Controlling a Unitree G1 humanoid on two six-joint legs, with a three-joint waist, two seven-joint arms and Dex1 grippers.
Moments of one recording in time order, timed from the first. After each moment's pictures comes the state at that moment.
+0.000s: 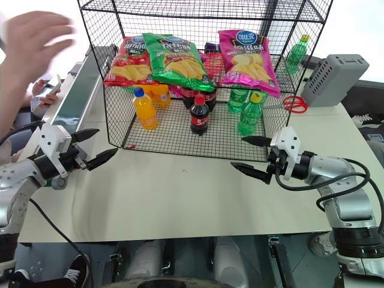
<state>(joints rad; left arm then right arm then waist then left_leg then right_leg) -0.08 0.74 0.29 -0.14 -0.42 0.28 -0.85 -0.17 -0.75 -0.15 -0.14 0.49 0.26 1.09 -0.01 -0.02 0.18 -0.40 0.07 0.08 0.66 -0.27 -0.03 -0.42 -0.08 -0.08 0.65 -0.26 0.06</state>
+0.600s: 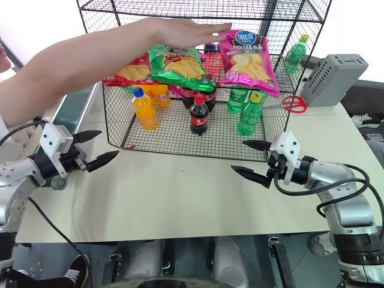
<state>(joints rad) -0.11 0.76 0.26 -0.13 -0.42 0.30 -0.89 -0.11 -0.75 -0.15 -0.18 0.48 0.25 1.06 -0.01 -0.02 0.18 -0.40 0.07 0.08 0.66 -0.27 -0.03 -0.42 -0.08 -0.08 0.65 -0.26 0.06</state>
